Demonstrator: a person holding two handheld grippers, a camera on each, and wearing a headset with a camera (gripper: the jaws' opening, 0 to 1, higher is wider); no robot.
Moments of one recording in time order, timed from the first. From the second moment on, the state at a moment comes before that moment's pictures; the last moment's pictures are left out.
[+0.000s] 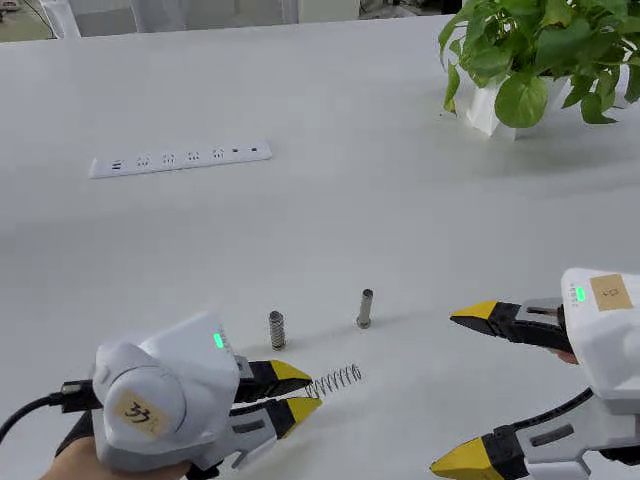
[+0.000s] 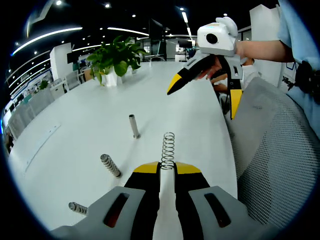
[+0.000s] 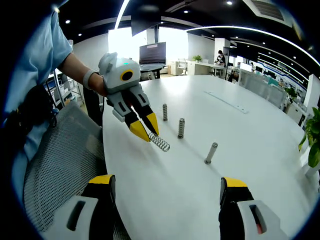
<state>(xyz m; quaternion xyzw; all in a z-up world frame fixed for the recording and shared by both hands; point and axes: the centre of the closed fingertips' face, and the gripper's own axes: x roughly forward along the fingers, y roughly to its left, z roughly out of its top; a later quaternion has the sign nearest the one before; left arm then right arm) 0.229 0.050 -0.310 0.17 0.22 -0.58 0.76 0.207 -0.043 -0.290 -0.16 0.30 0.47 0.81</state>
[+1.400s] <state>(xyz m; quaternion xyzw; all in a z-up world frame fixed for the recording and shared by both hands) 0.189 0.071 -0.289 0.16 0.21 -0.60 0.76 0.191 0.041 -0.283 -0.24 0.28 0.64 0.68</state>
